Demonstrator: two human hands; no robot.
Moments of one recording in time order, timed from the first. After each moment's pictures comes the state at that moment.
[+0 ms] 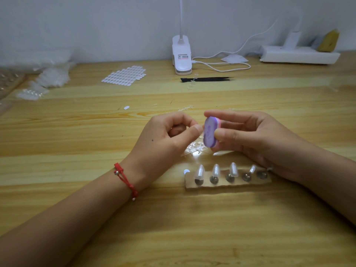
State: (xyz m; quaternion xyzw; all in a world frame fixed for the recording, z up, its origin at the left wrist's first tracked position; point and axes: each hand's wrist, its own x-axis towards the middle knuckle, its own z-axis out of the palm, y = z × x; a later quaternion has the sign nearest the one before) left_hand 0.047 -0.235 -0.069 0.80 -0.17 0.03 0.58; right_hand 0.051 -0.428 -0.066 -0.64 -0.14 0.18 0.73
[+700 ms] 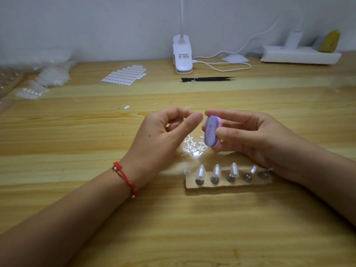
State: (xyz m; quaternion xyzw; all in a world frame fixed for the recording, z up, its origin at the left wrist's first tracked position) left_hand 0.049 -0.237 -0.067 0.77 -0.14 0.05 0.61; right_hand 0.053 -0.428 -0.065 -0.62 -0.13 0.19 0.75
